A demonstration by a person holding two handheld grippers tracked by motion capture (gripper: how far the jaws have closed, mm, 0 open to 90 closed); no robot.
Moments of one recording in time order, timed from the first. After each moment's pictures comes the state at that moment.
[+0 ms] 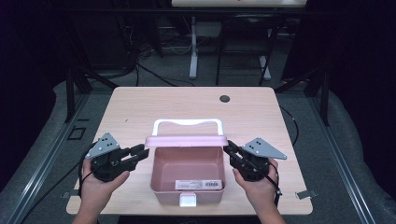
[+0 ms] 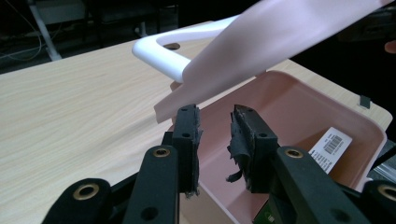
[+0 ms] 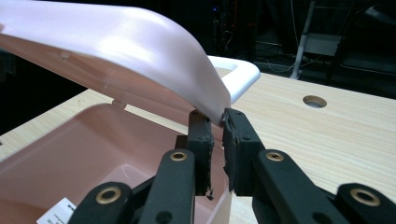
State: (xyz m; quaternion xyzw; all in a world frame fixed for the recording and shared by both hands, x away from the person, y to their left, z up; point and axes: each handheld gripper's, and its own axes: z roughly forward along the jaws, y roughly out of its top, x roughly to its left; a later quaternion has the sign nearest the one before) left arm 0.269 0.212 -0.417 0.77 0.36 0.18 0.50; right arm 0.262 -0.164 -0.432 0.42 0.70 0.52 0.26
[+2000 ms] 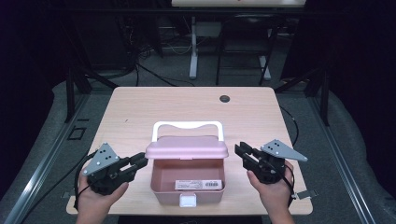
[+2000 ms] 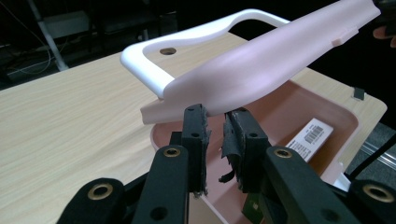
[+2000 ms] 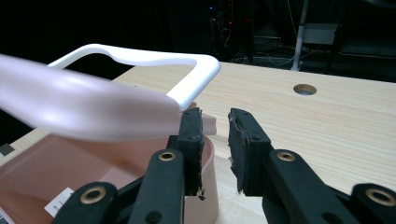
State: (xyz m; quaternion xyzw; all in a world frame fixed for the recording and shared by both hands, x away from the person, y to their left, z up) left arm 0.235 0.205 -0.412 0.77 0.34 0.20 0.50; right arm 0.255 -0.199 -0.429 0.45 0.68 0.53 0.24
